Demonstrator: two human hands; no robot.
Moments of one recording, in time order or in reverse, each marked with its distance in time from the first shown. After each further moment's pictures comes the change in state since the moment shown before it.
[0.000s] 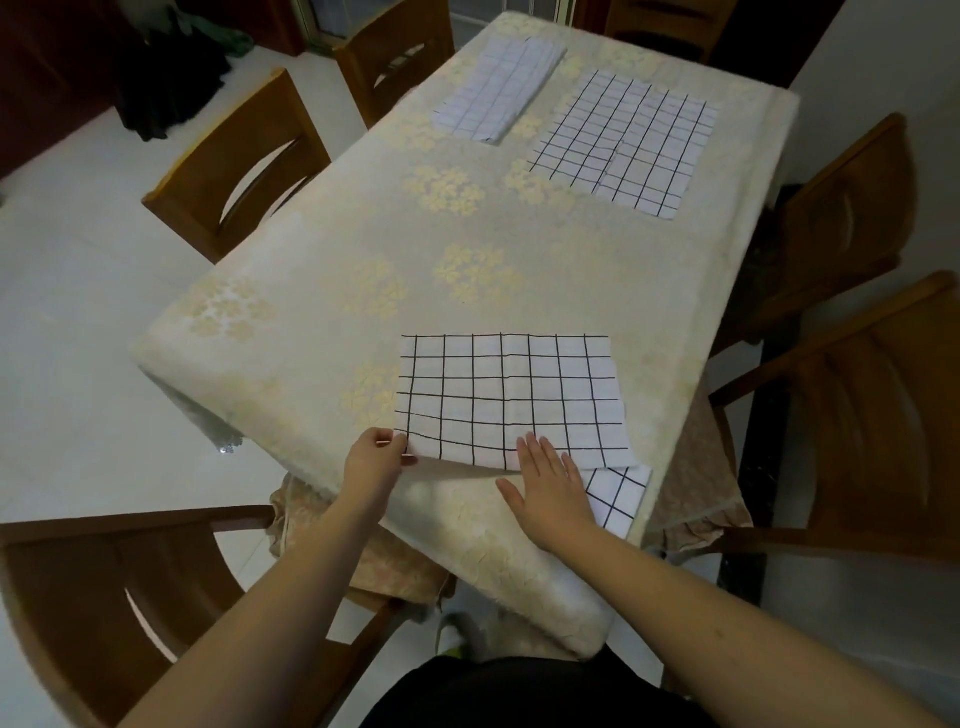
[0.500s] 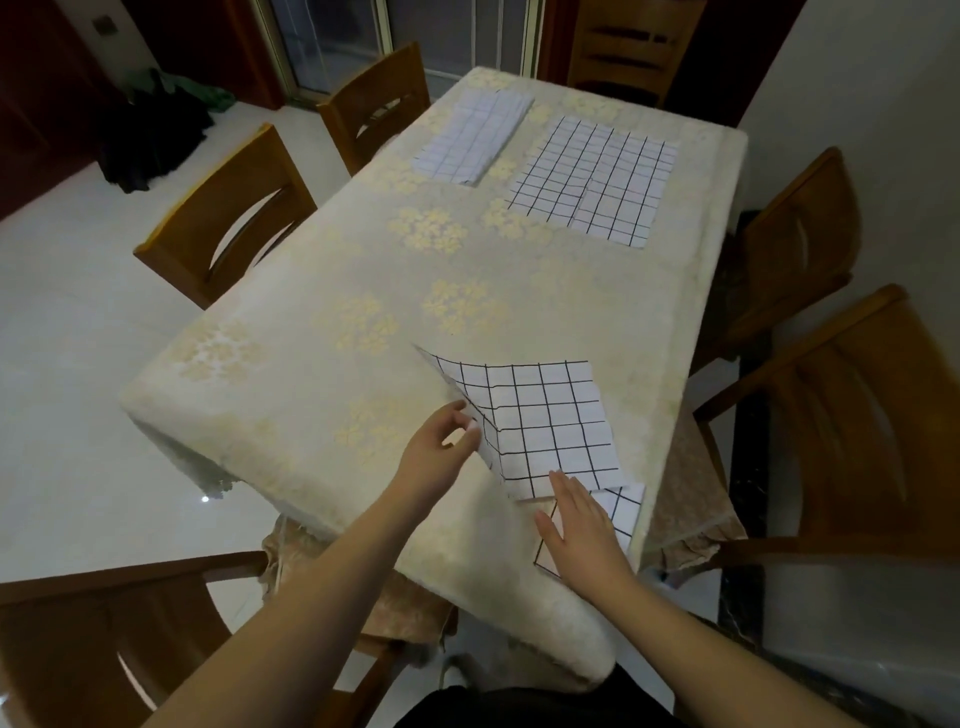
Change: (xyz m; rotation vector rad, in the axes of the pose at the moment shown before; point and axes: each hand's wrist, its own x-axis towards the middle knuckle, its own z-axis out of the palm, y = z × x) left_hand -0.042 0.069 0.031 0.040 -0.336 0.456; right_hand -0.037 0.024 -0.001 0.330 0.172 0.092
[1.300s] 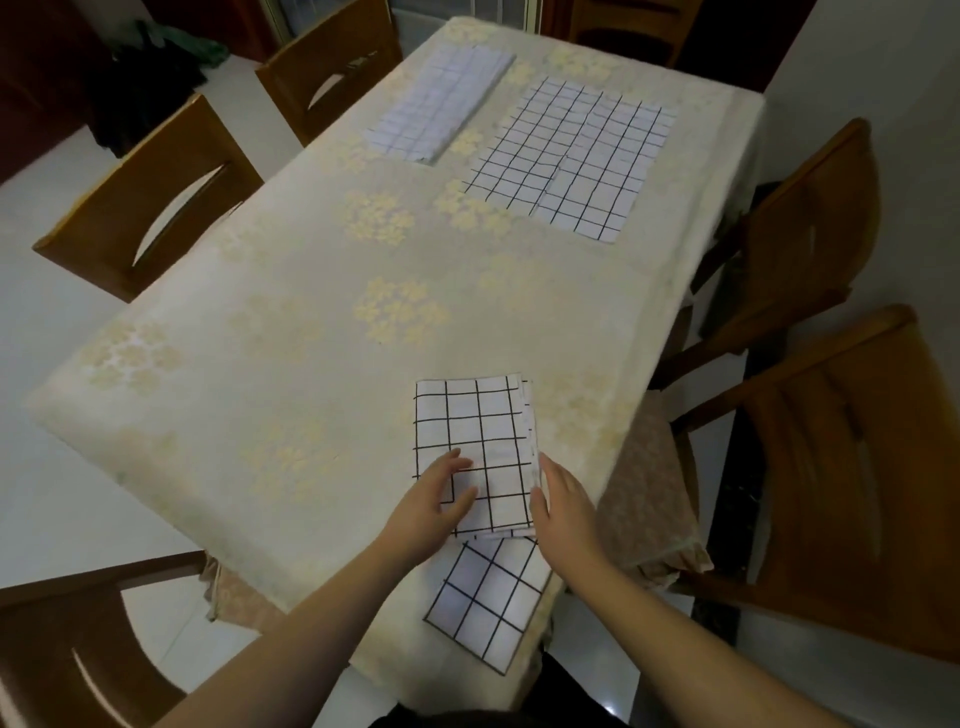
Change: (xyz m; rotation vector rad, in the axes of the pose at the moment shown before) left_hand 0.042 -0.027 0.129 0.478 -0.161 -0.030; right_hand 0.087 0.097 -0.067 0.226 0.053 0.001
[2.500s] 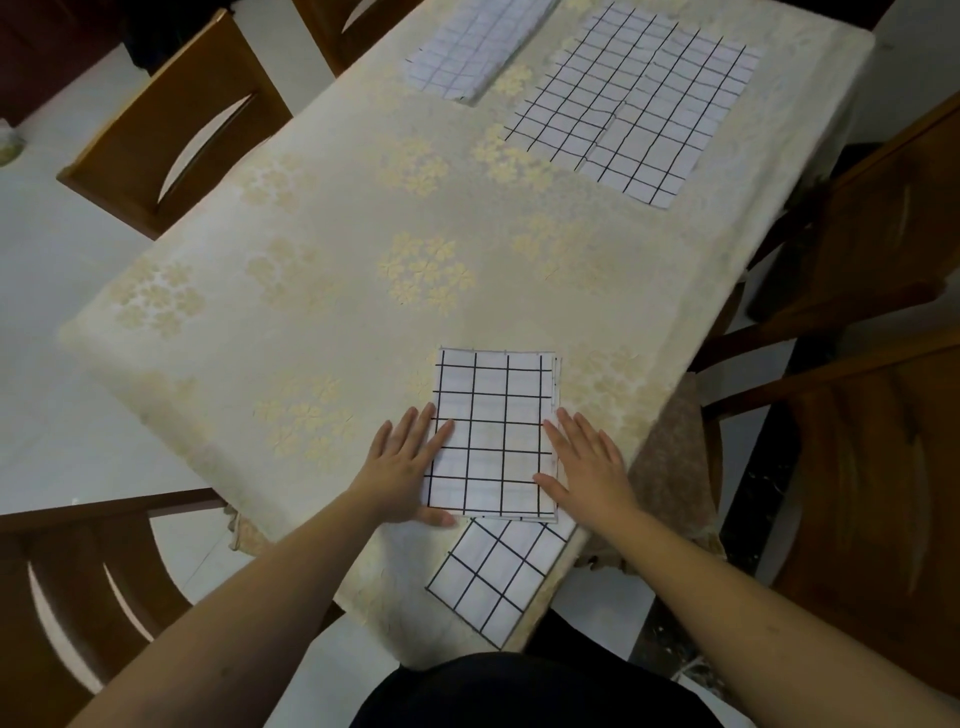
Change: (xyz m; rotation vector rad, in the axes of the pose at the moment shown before) left_hand 0.022 -0.077 -0.017 0.839 -0.239 0.077; right_hand 0.051 0.037 -0.018 -0.595 -0.294 -0.262
